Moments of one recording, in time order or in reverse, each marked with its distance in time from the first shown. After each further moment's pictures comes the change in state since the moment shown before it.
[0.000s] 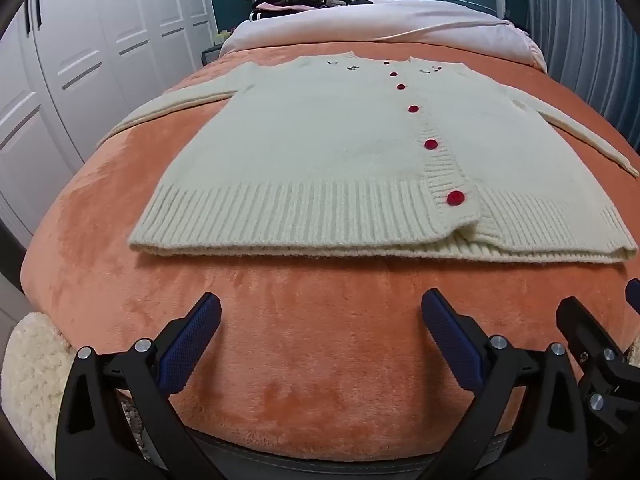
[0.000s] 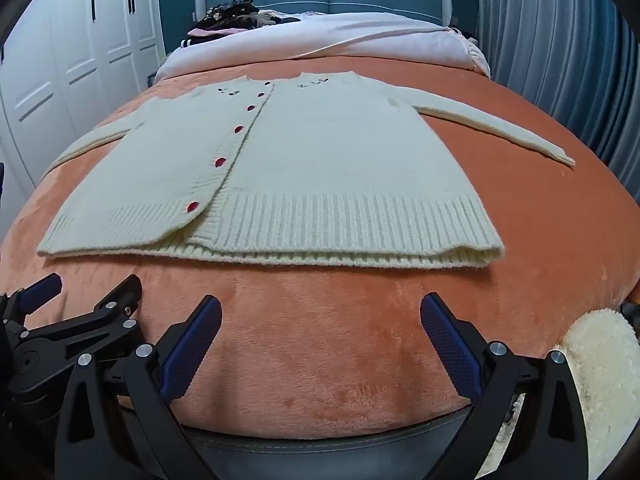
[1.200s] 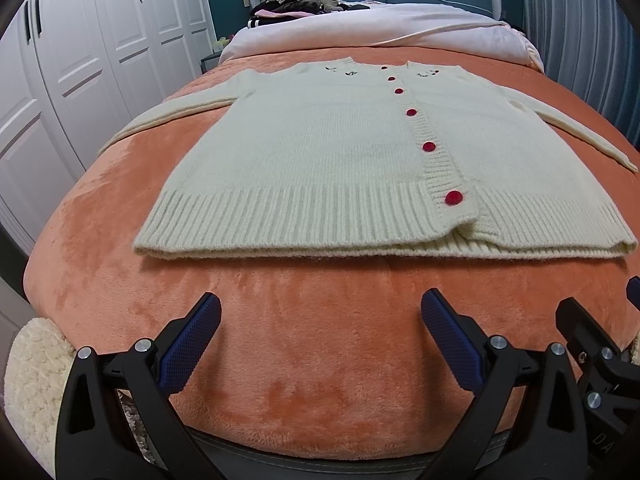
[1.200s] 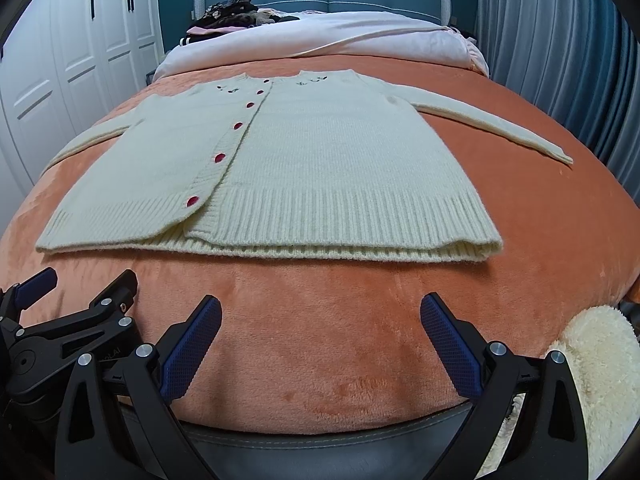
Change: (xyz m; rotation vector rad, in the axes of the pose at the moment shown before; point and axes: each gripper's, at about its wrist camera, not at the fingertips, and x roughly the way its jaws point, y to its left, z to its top) left arm -0.007 0.000 -0.003 0.027 -0.019 0.022; right arm -0.003 0.004 -0.005 -0.004 0.003 -0.002
